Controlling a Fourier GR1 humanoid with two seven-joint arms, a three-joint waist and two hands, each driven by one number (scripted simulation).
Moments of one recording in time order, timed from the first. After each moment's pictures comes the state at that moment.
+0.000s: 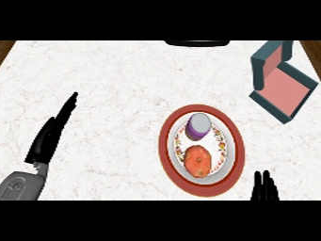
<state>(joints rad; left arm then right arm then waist) -0.15 0.37 -0.17 -1.33 -0.07 0.10 -0.04 0.57 0.00 0.57 -1.83 1.40 -0.80 0.55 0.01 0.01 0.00</state>
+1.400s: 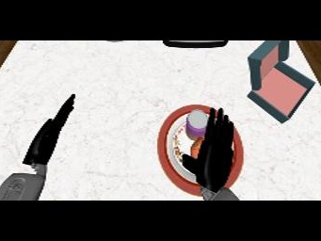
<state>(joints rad) -0.14 0.30 -0.06 -1.30 -0.16 0.02 -0.07 -0.17 0.00 0.59 -1.34 1.40 -0.61 1.01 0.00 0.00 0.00</state>
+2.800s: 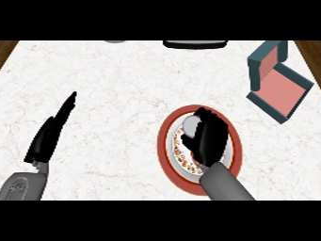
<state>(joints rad) -0.14 0.25 -0.01 -1.35 -0.23 -0.02 -0.03 -0.38 0.00 0.53 -1.04 1.52 -0.73 1.03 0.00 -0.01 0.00</state>
